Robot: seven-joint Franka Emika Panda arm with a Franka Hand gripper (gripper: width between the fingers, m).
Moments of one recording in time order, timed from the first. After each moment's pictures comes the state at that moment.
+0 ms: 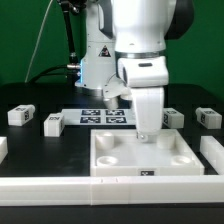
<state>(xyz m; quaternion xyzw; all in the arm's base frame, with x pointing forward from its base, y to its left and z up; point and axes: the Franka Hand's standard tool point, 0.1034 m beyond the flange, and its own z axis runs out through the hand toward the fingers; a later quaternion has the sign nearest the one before) 0.472 0.053 0.010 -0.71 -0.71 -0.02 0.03</state>
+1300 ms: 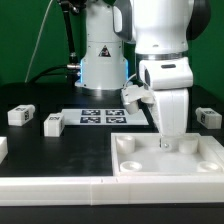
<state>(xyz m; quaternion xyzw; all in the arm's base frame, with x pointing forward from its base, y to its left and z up) 0.489 0.080 0.010 -0.72 -0.70 -0.03 0.03</state>
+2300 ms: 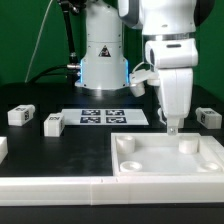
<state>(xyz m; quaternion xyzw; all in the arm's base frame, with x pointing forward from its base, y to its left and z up) 0.483 0.095 0.049 -0.75 -0.67 -0.03 0.01</state>
